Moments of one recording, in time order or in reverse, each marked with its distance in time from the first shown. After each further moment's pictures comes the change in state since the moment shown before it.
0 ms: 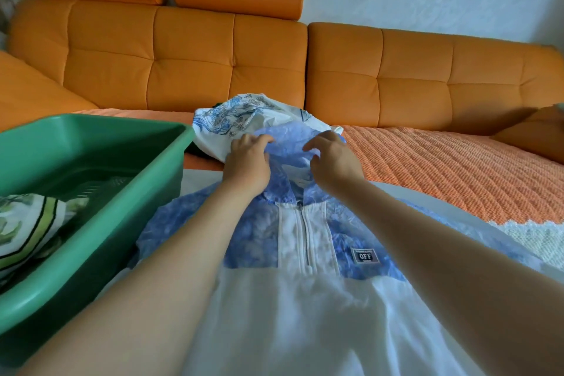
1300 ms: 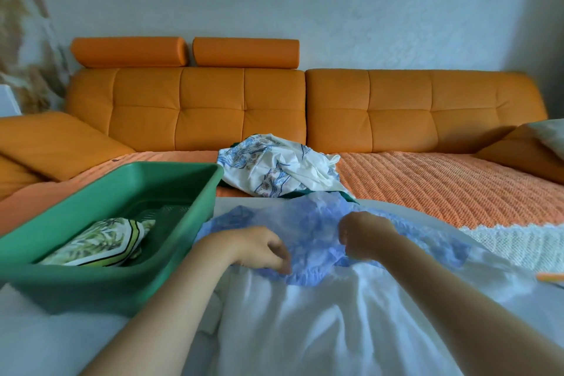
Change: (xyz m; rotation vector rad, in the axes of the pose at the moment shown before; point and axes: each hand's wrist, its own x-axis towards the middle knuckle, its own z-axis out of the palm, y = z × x) left_hand -0.139 0.045 -0.116 -0.058 -0.897 -0.038; right_hand -0.136 -0.034 -0.109 -0.470 -0.532 0.160
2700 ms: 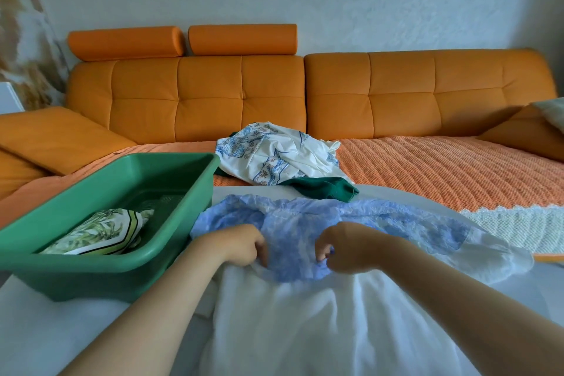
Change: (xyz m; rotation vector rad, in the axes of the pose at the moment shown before) left_hand 0.010 -0.025 0.019 0.237 0.057 -0.071; right_hand -0.019 -0.003 0.026 0.184 -0.137 -0.440
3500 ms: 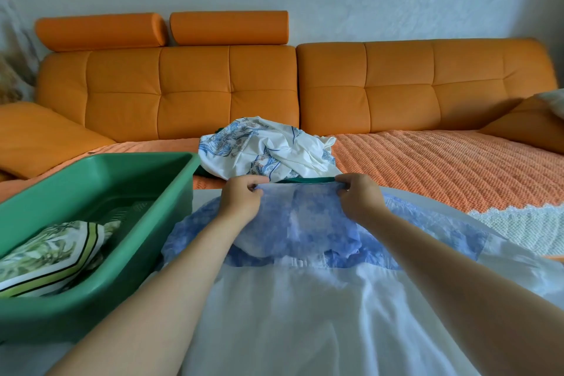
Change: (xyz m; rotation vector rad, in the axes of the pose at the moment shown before) left_hand 0.112 0.004 -0.025 -0.662 0.819 -0.066; right_hand 0.091 0.079 -0.013 0.545 0.698 0.478
